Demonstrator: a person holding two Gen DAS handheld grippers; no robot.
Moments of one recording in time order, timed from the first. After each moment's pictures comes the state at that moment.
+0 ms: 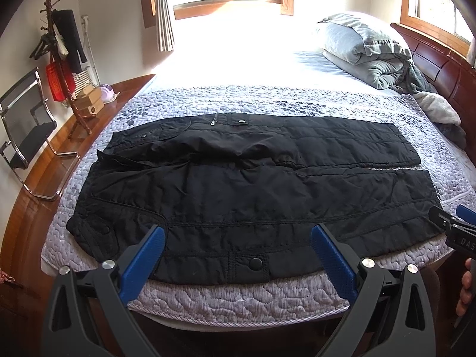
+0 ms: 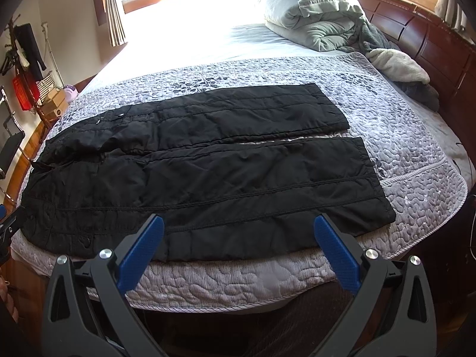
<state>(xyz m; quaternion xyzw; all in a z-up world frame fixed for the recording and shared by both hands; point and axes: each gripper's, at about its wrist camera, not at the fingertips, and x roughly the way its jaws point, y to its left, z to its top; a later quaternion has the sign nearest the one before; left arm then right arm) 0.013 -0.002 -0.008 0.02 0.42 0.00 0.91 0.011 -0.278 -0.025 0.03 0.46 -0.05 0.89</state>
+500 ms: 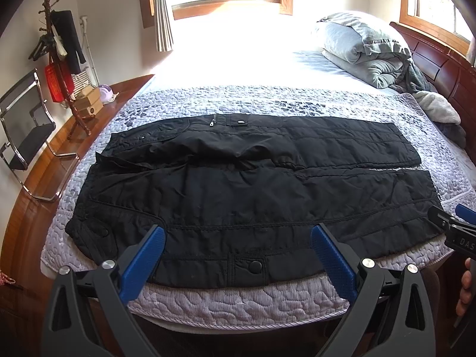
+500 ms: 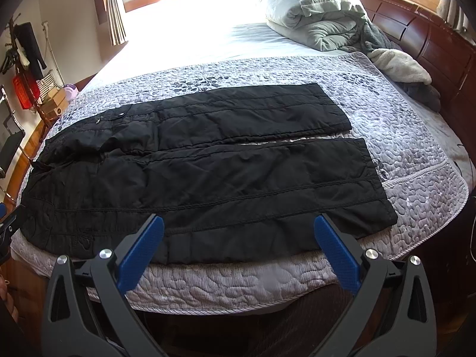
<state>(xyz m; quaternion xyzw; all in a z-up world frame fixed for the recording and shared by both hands) 0.018 -0.003 -0.008 0.02 0.43 0.00 0.90 0.017 -0.278 -0.027 0.03 0.46 -0.05 0.89</state>
